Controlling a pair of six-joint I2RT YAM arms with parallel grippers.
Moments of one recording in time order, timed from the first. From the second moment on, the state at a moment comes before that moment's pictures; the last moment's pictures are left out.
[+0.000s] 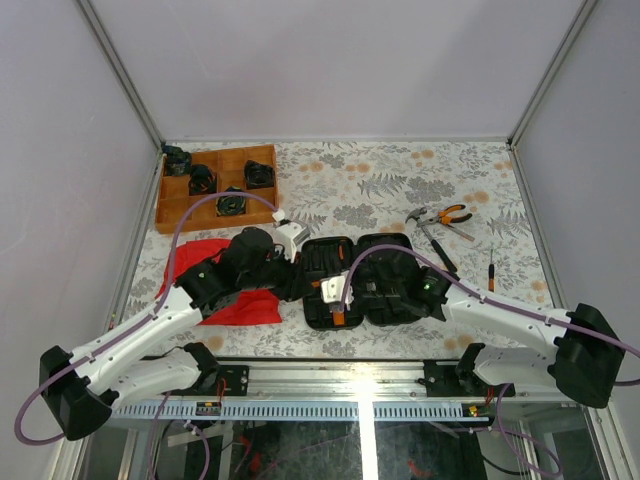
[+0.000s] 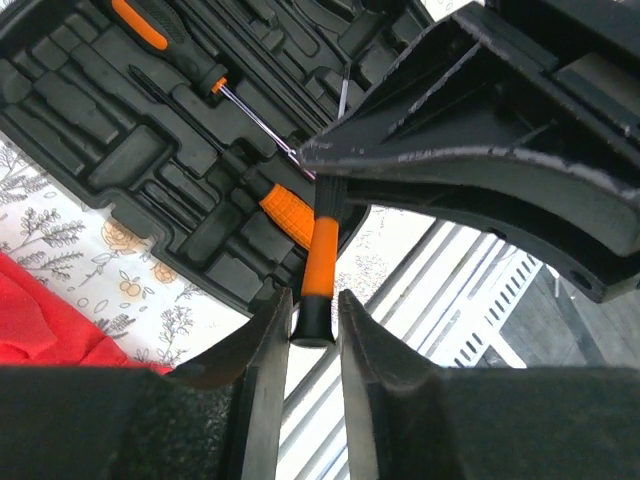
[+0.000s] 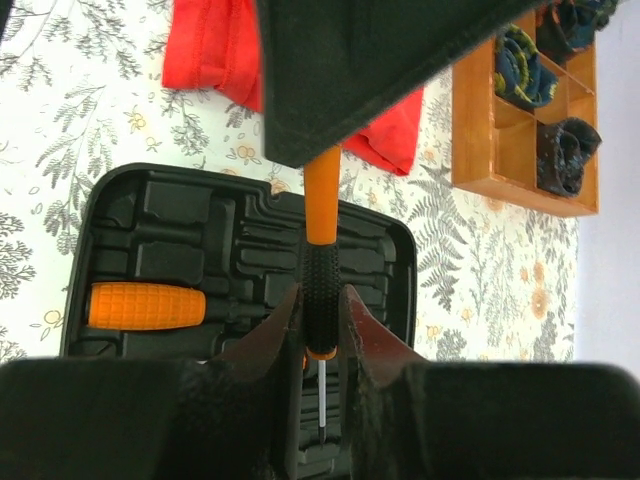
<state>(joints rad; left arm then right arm) -0.79 0.98 0.82 -0.48 0.29 -0.32 0.94 1.20 0.72 -0.07 -0.36 -0.93</state>
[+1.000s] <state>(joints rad) -0.79 0.92 0.76 -0.46 -0.08 -0.68 0.94 1.00 0.59 -0.11 0.07 0.28</state>
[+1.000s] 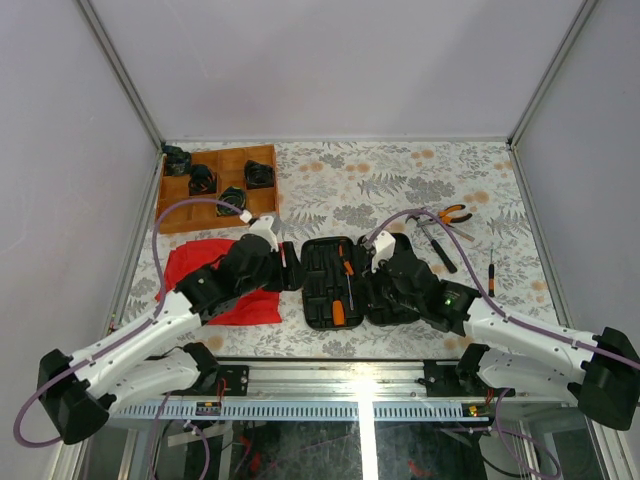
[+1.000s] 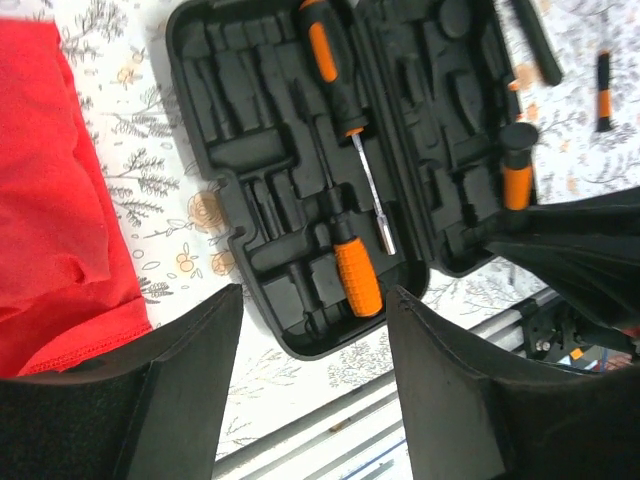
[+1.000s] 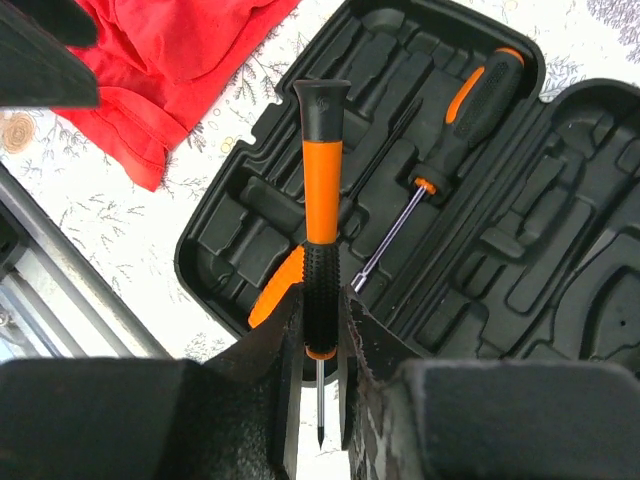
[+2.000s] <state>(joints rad) -0.81 1.35 0.61 -0.12 0.23 -0.74 0.94 1.06 0.64 -0.18 0.13 0.54</state>
